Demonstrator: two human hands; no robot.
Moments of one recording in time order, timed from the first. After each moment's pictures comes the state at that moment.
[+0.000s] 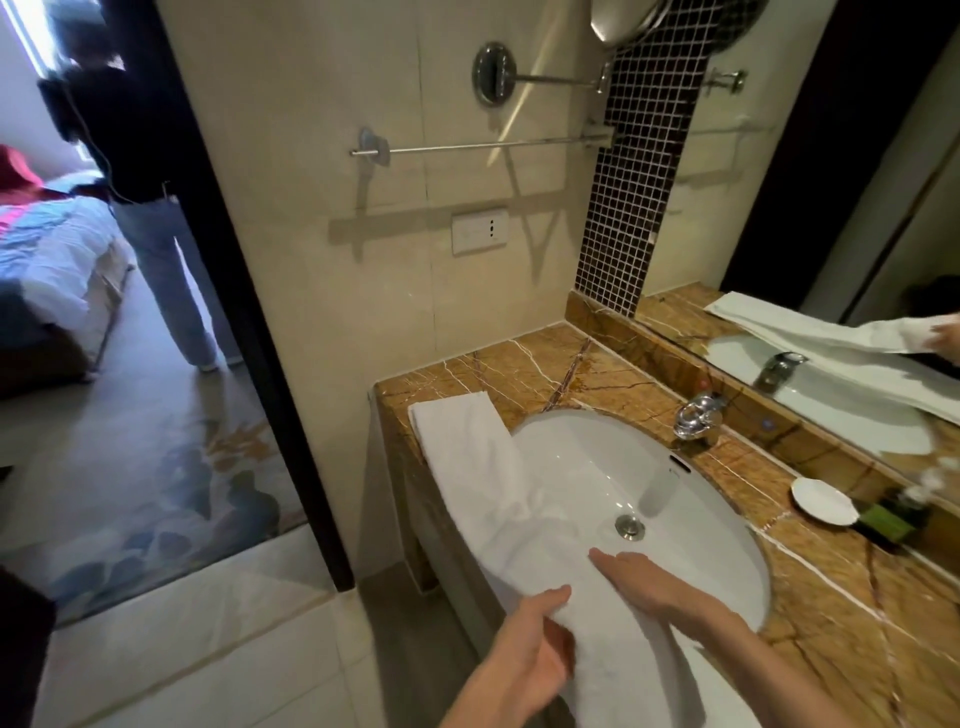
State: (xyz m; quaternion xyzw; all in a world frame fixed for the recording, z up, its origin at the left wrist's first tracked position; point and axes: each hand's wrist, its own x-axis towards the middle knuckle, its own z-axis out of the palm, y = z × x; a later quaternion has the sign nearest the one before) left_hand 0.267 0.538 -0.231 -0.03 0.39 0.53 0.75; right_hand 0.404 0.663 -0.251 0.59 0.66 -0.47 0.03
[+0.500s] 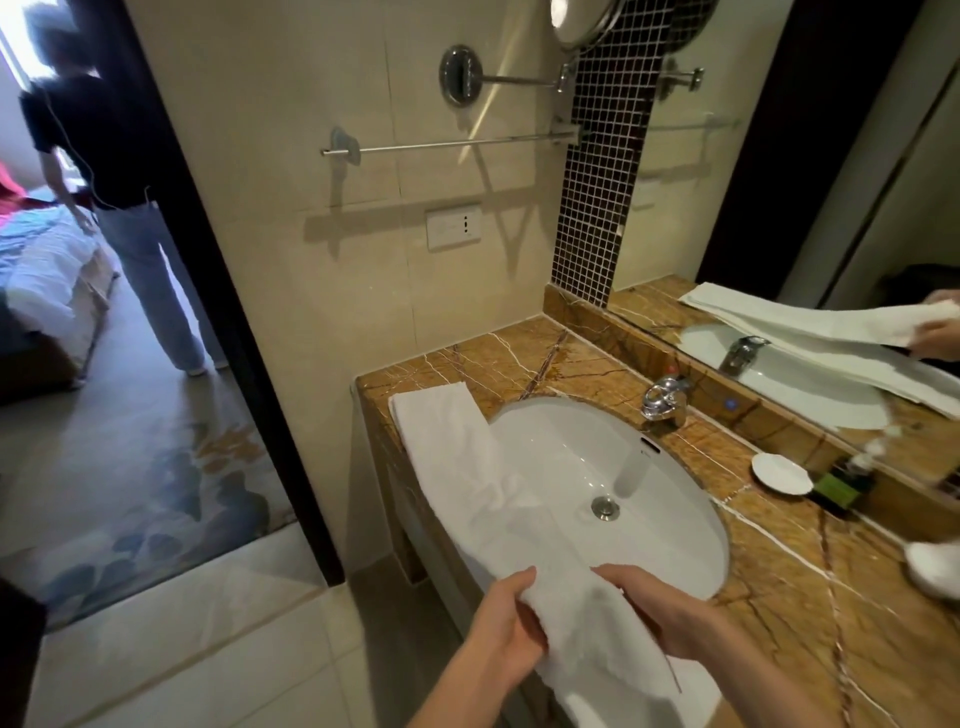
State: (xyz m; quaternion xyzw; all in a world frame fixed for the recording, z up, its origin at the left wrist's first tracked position) left_hand 0.292 0.522 -0.235 -0.03 0.38 0.56 0.74; right_hand 0.458 0.619 -0.252 0.52 0.45 -0.72 -0.05
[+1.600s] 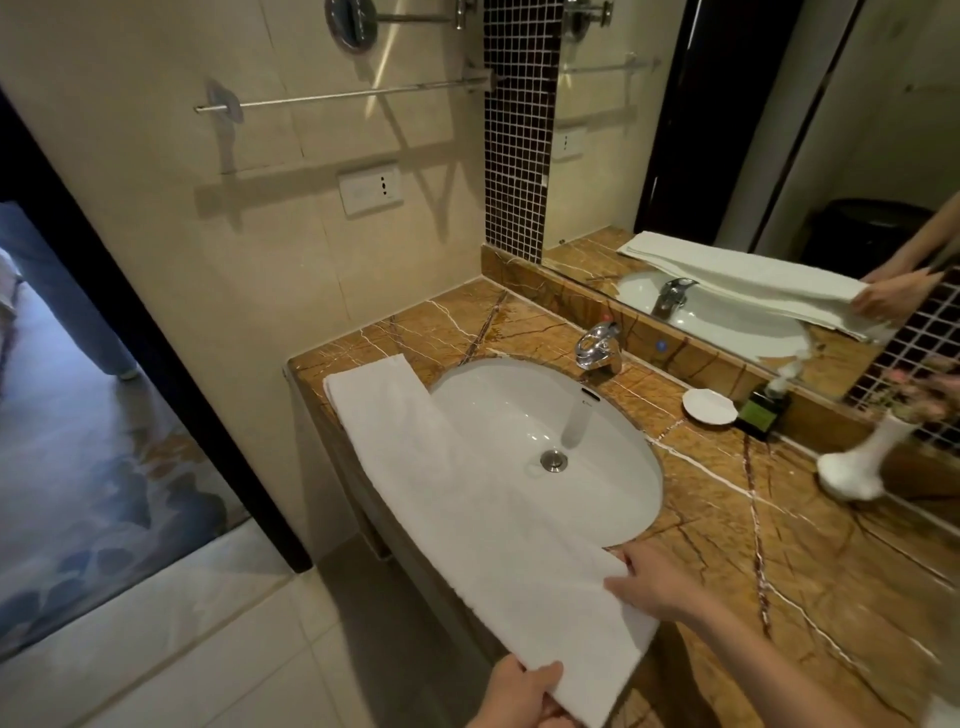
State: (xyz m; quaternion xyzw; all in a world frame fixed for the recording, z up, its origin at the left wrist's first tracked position) left_hand 0.379 0.478 -0.325 0.05 0.51 0.45 0.73; right_hand 0.538 0.605 -0.276 0.63 0.70 -0.34 0.04
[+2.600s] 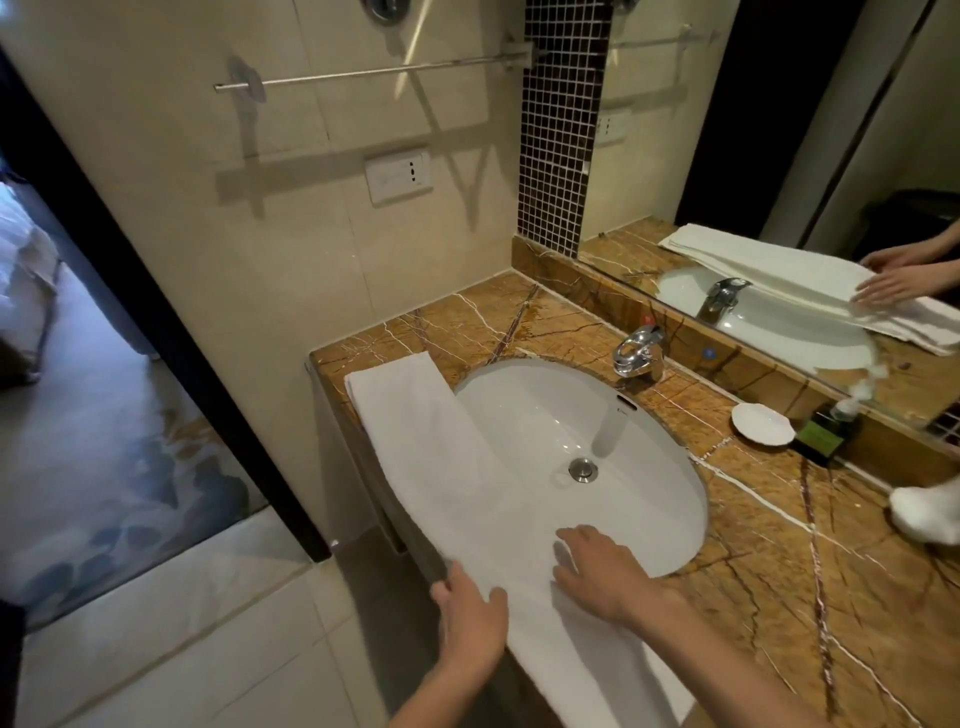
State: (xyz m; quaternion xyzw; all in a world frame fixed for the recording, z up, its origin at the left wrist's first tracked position) left_hand 0.301 0.542 -0.305 0.30 0.82 0.30 0.39; right_hand 0.450 0.638 -0.291 0.52 0.82 -0.22 0.09
